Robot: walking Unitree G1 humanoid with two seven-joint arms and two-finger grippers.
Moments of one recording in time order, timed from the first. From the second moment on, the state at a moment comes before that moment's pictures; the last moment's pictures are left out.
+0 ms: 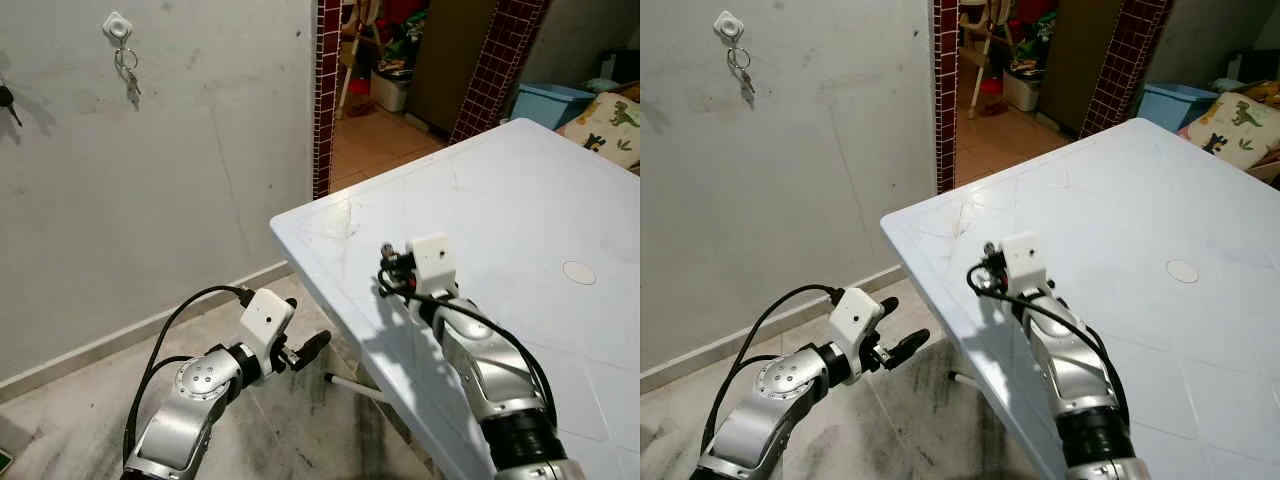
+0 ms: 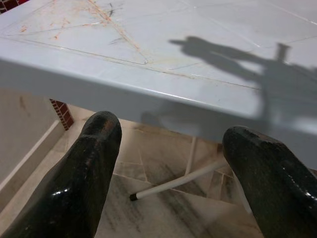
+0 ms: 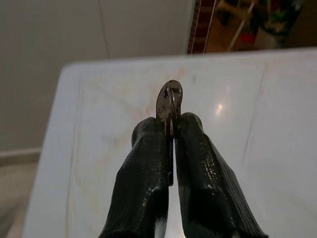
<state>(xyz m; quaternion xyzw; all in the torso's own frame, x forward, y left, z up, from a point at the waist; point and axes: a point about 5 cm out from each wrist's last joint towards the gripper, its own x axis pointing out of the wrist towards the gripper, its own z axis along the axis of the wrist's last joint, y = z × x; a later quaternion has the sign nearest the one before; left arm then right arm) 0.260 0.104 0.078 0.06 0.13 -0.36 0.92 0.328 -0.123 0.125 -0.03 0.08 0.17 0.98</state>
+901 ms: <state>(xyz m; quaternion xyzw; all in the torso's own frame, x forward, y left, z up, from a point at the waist) 0.256 0.105 0.077 0.08 0.14 -0.40 0.90 0.322 -0.131 0.105 -0.06 0.15 0.17 0.97</state>
